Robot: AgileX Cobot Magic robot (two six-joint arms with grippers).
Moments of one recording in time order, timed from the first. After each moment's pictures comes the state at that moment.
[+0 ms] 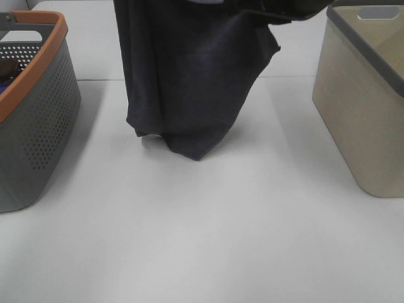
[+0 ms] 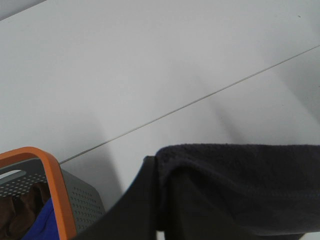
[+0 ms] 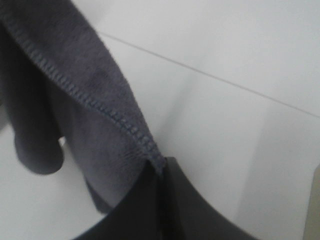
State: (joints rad) left arm -0.52 1.94 -2.16 0.29 1.01 -0.14; right arm 0.49 1.60 -1.31 -0.14 0.43 0.10
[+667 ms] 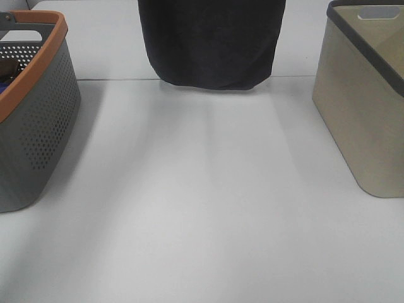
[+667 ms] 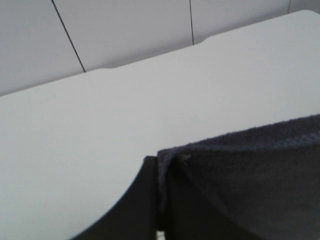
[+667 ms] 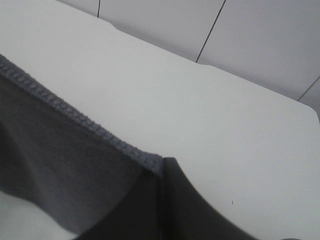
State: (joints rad) left arm -0.38 2.16 -2.16 0.38 0.48 -0.28; right arm 0.34 1.92 -1.77 -0.40 0.31 0.07
